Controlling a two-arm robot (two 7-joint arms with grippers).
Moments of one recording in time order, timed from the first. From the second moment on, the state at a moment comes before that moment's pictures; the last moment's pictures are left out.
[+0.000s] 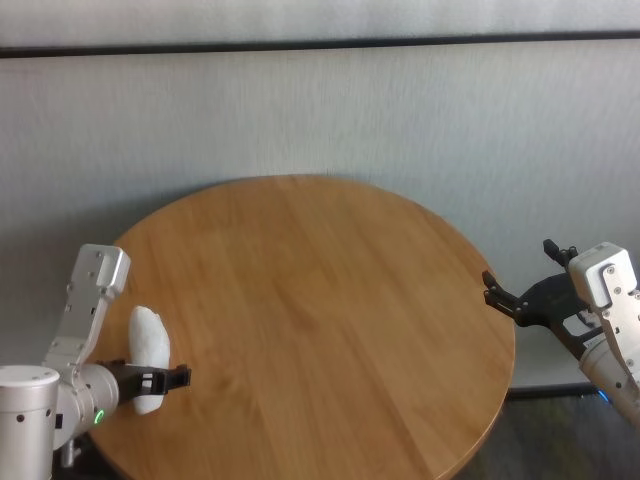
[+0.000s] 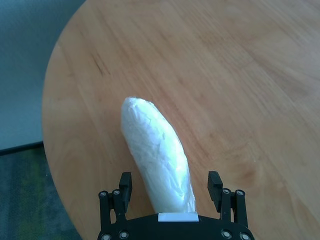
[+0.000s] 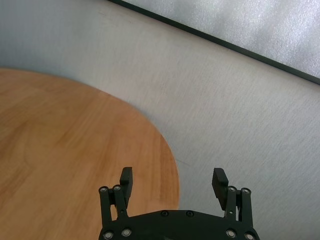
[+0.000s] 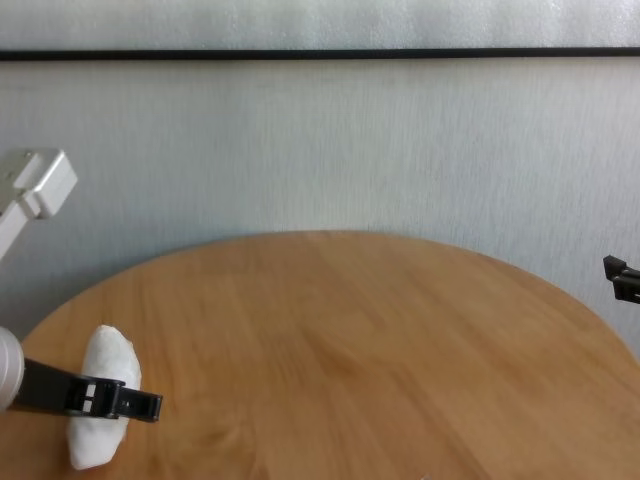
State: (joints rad) left arm -0.18 0.35 0.29 -1.57 -0.45 0.75 0.08; right arm 0.20 0.60 -0.45 -1.41 0.25 -0.12 -0.03
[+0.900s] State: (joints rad) left arm -0.18 0.35 0.28 -1.57 -0.45 0.75 0.08; right arm 0.20 0.60 -0.45 -1.41 0.25 -0.12 -0.03
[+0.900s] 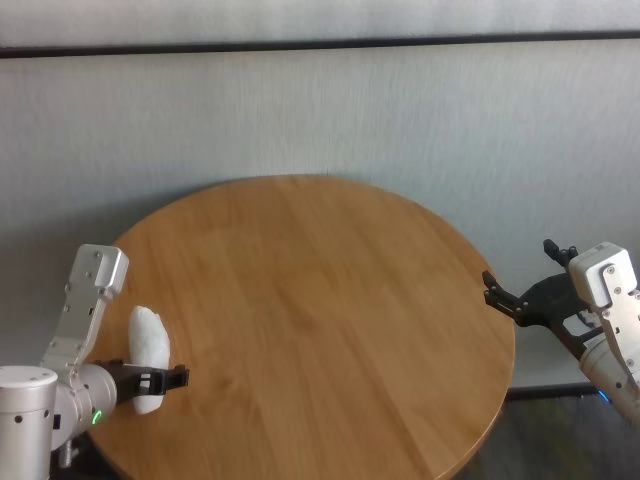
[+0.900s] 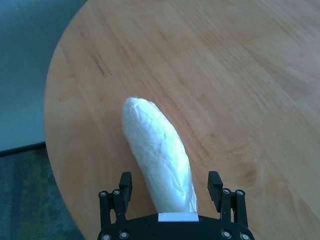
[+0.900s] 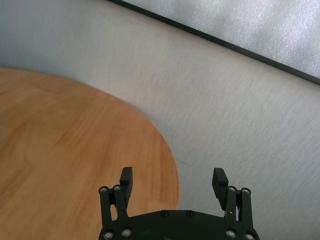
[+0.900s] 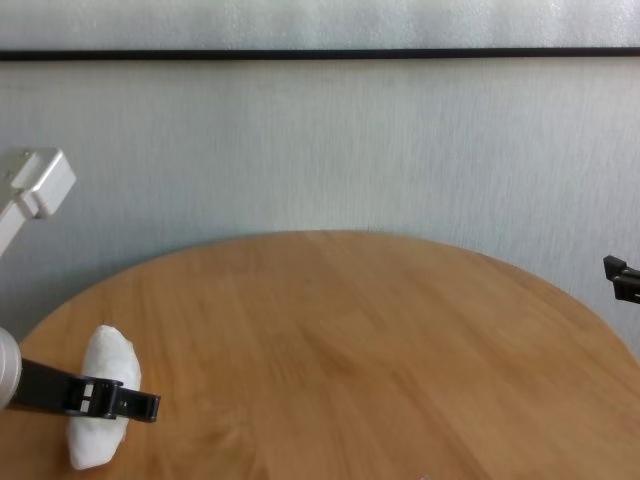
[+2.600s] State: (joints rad) left arm -0.18 0.35 0.28 -1.57 -0.45 0.75 0.08; right arm 0.20 0.60 -0.45 -1.41 0.25 -0.12 -0.03
